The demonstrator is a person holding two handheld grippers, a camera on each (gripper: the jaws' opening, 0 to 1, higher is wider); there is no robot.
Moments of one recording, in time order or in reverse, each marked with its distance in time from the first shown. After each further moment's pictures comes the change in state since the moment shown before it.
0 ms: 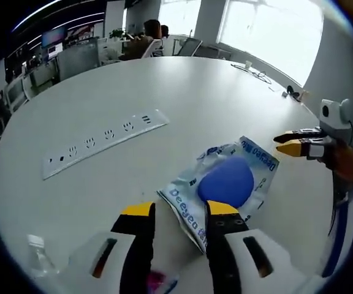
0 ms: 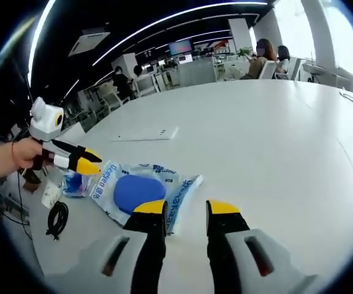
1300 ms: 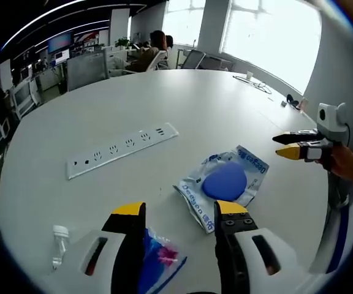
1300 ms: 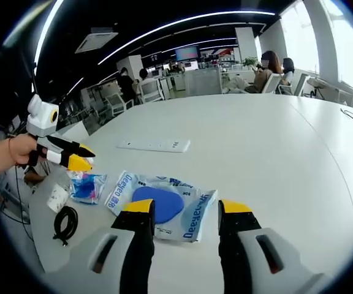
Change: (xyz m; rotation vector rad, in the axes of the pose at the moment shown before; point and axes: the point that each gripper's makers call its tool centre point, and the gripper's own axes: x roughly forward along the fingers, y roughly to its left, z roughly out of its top) left arm -0.063 0.014 0.004 -0.011 -0.069 0.027; right arm -0.017 0.036 0.026 -0.056 -0.037 -0.002
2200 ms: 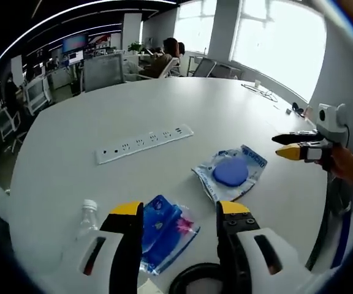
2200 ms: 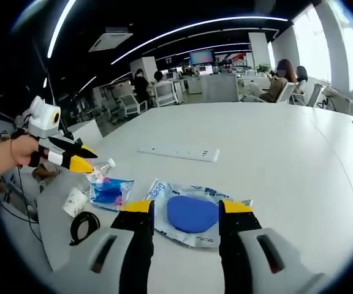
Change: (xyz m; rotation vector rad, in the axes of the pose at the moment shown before) left arm -0.065 0.026 -0.020 -0.046 -0.041 0.062; right arm 0.002 0.068 0.016 -0.061 -0.015 0.085
